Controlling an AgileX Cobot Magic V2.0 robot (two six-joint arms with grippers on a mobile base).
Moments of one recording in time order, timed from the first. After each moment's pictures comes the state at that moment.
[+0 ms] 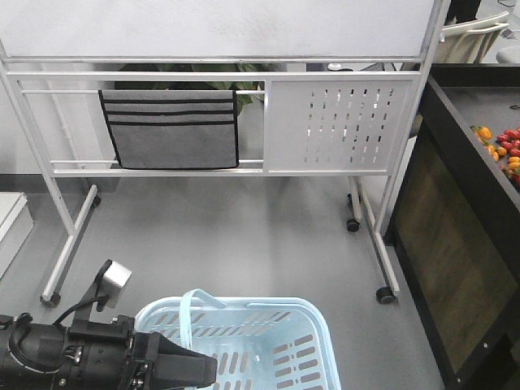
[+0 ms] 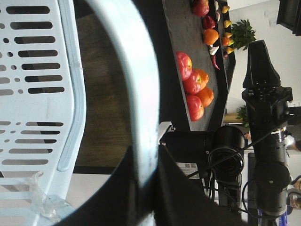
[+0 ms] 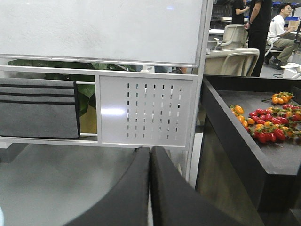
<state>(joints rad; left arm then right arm) -0.27 1.46 -0.44 -1.68 1.06 1.08 0.01 -0.01 0.03 -0.09 0.11 0.03</state>
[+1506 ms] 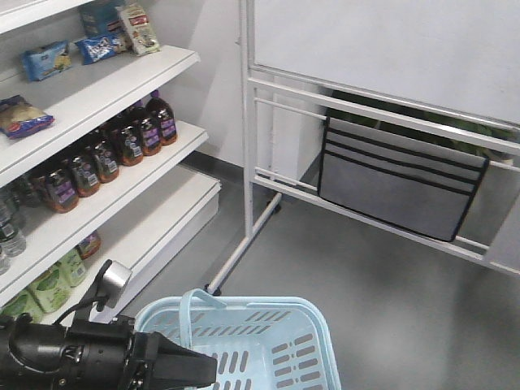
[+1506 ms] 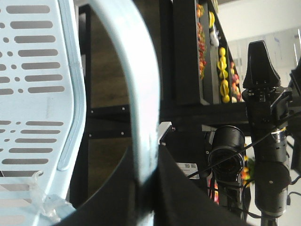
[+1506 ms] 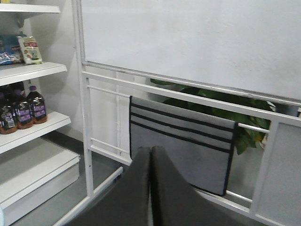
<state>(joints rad) -0.27 1.46 -0.44 -1.68 1.06 1.08 0.01 -0.01 0.03 -0.09 0.11 0.03</state>
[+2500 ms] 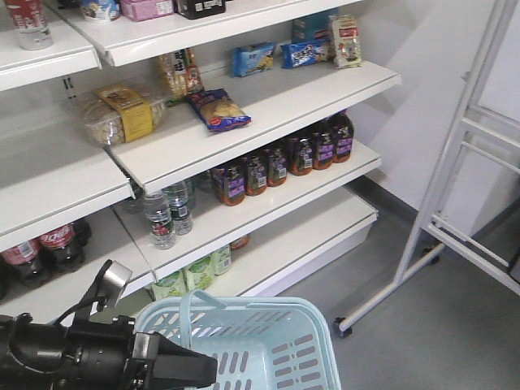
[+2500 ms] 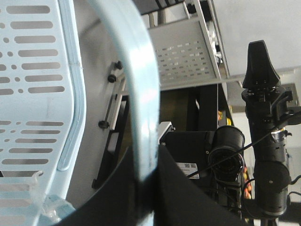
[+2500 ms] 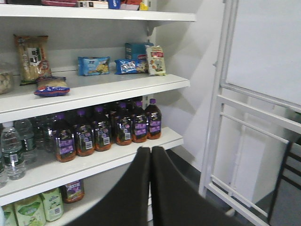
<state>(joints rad) -0.27 1.46 -0.44 -1.68 1.06 1.08 0.01 -0.01 0.03 -0.09 0.11 0.03</state>
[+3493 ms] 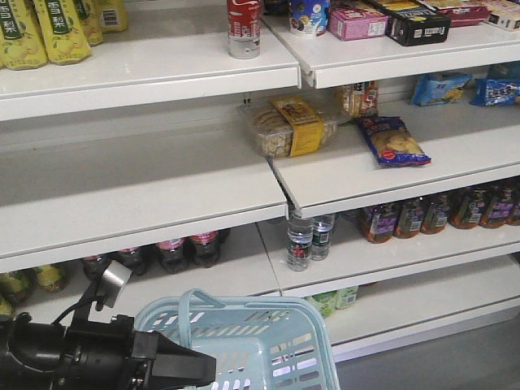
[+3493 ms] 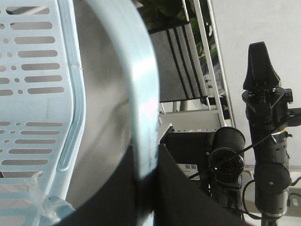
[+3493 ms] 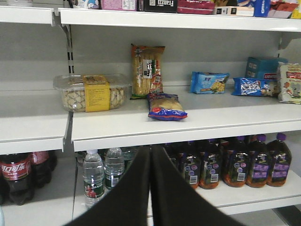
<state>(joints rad) -0.27 1.46 -0.44 -1.68 1.06 1.08 0.01 -0.01 0.03 -0.09 0.11 0.03</state>
